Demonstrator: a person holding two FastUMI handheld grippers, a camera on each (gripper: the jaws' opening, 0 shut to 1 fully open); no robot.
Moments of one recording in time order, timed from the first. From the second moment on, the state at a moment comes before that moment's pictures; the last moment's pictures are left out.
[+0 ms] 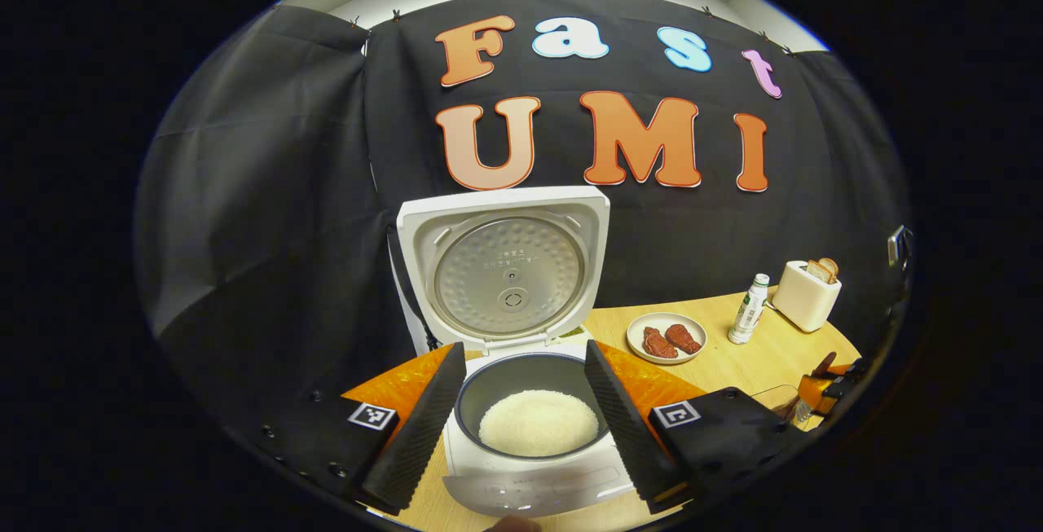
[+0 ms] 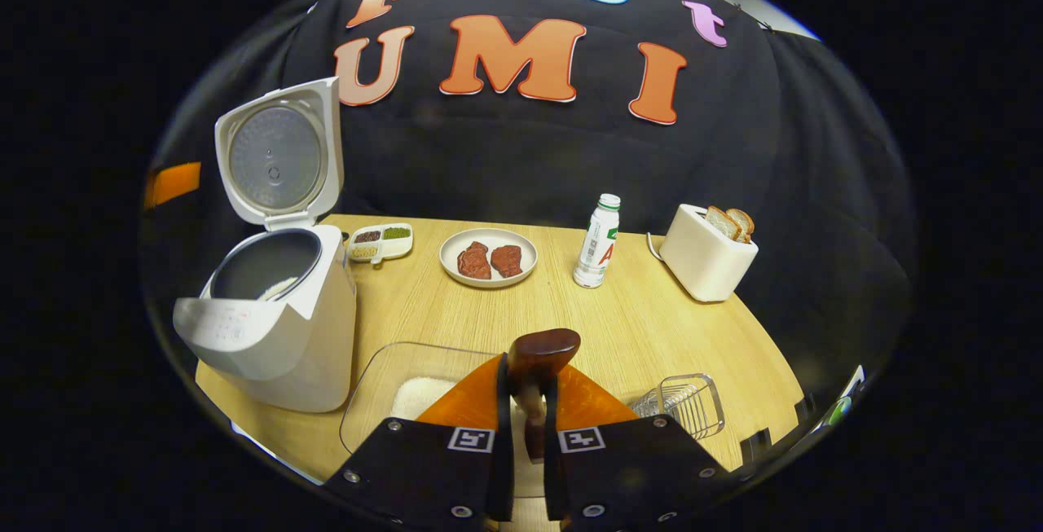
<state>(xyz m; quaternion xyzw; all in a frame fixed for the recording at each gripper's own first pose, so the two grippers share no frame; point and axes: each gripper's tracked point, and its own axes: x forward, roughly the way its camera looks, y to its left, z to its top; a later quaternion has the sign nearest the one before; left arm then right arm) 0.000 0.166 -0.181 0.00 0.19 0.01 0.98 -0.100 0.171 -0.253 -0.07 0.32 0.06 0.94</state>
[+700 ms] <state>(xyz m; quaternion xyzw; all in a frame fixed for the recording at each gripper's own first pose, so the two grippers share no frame) 0.009 0.159 -0.191 0.02 0.21 -0.01 0.98 -0.119 0.189 -0.263 0.09 0.37 0.04 0.92</state>
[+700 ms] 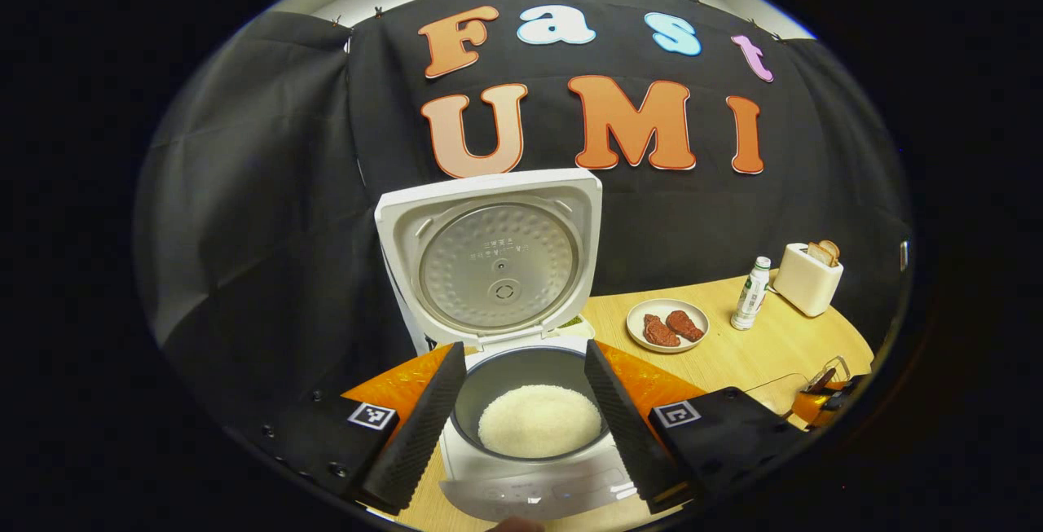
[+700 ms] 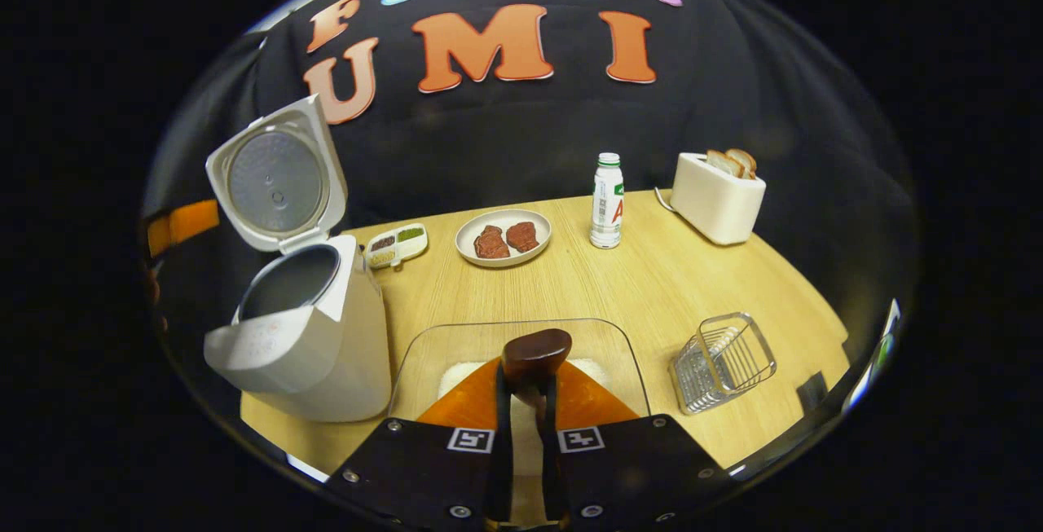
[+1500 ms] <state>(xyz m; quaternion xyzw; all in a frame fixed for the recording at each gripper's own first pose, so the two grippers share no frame) 0.004 0.179 -0.199 0.01 0.21 0.01 0.98 -0.106 0.228 -0.270 0.25 0.44 0.06 0.86</state>
